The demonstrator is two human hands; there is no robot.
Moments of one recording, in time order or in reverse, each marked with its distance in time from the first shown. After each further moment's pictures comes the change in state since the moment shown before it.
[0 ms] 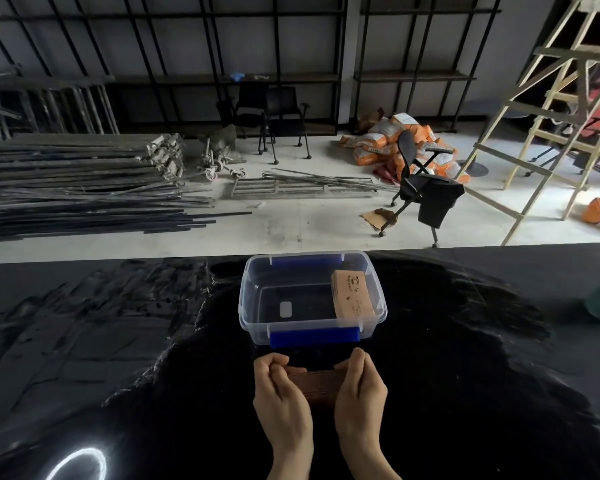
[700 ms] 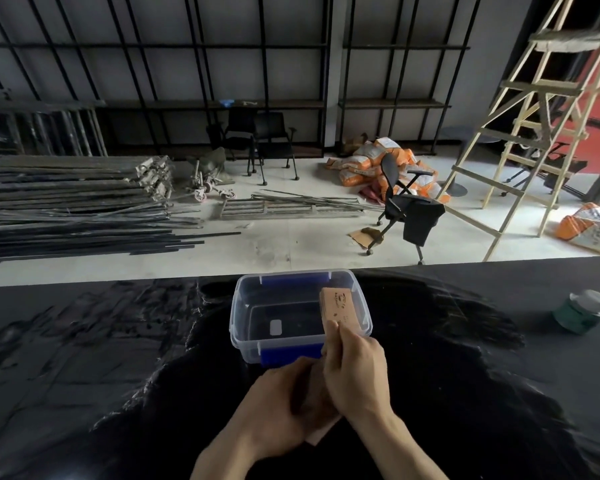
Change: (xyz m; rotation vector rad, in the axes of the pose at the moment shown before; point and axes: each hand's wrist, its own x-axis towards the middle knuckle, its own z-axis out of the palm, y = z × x) left_hand 0.028 0.059 -0.041 0.586 -0.984 0.483; right_hand 0.033 -0.062 -0.020 -0.526 -0.088 -0.518
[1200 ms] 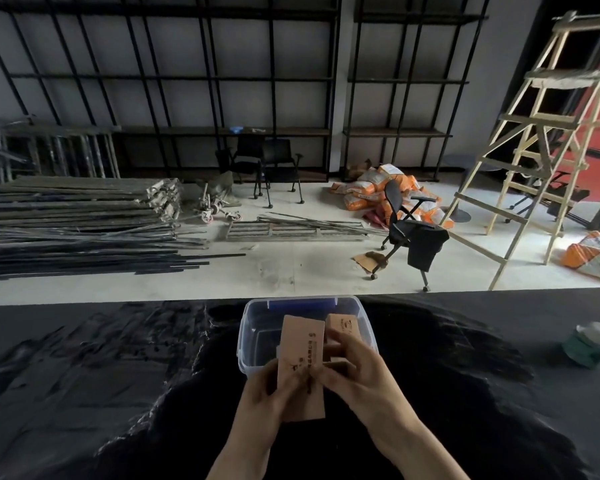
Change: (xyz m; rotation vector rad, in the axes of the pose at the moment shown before) left_hand 0.010 0.001 -0.012 -0.785 0.382 -0.211; right_hand 0.011 -0.022 -0.042 0.805 -0.466 0.330
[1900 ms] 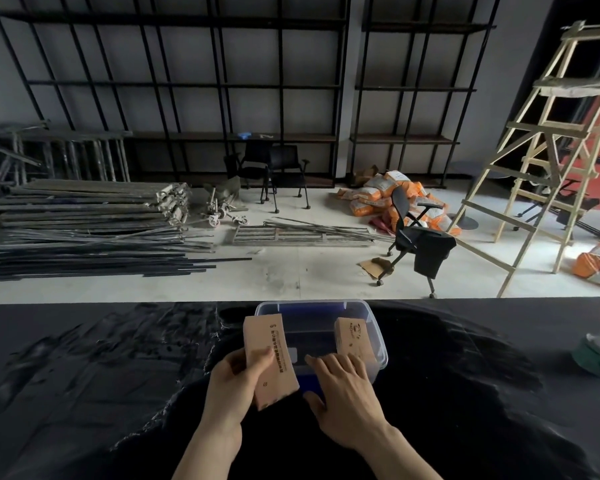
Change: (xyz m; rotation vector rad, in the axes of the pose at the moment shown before) left_hand 0.004 0.029 -0.040 -0.110 0.238 -0.144; right_hand 0.033 0.036 0.024 -1.277 -0.172 -0.227
